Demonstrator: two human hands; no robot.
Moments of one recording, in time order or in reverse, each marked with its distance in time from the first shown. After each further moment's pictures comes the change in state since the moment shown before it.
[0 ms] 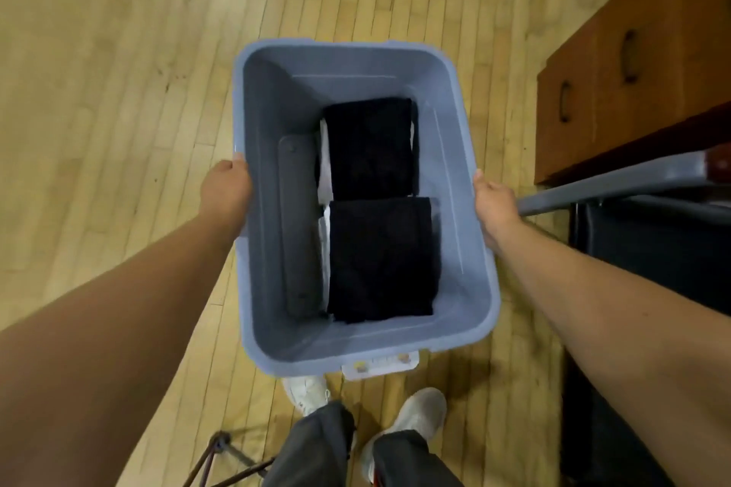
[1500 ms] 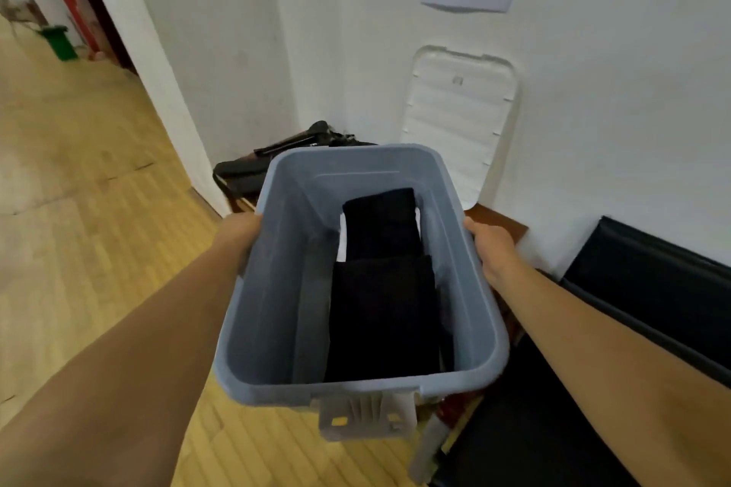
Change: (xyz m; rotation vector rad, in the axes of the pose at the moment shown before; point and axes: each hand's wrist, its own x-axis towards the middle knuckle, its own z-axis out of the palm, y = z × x) left_hand -0.311 0.866 0.060 0.251 -0.560 0.753; right_hand -0.177 -0.347 -0.630 0.990 0.583 -0.119
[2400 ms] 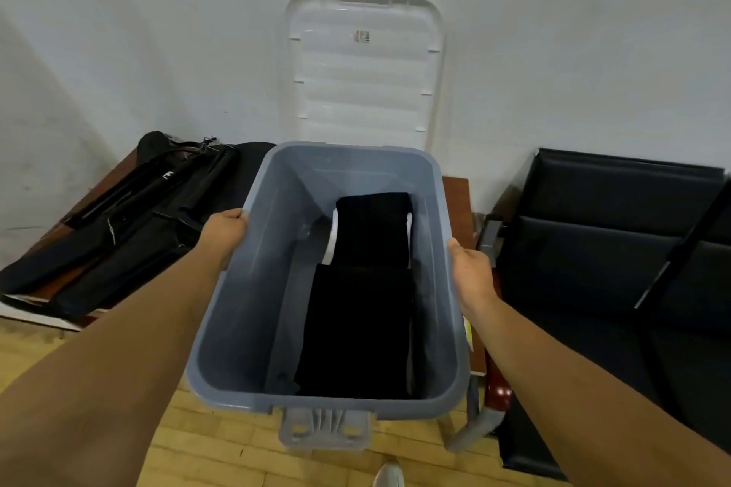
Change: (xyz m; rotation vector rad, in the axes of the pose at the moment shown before) left_hand 0.366 0.116 0.143 0.162 -0.586 0.314; right_hand 0.145 0.066 0.158 0.092 0.661 0.120
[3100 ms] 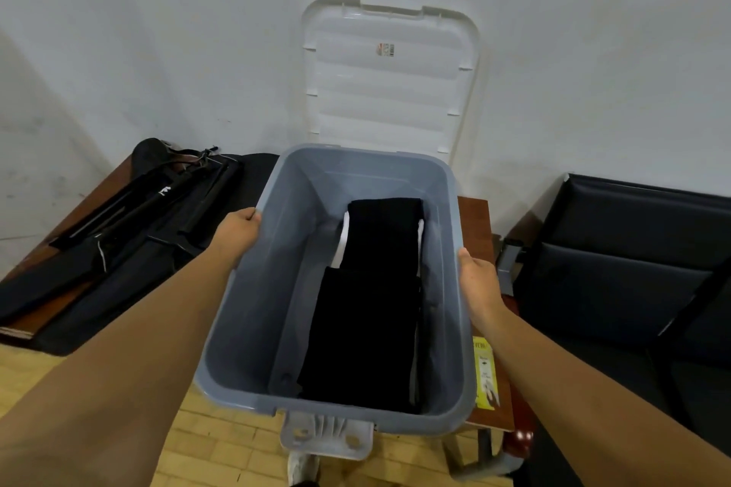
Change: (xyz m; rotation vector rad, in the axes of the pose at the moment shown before) left_hand 0.099 0.034 0.003 0.218 -0.055 0.116; right_hand 0.076 -0.035 0.056 -0.175 -0.017 -0.015
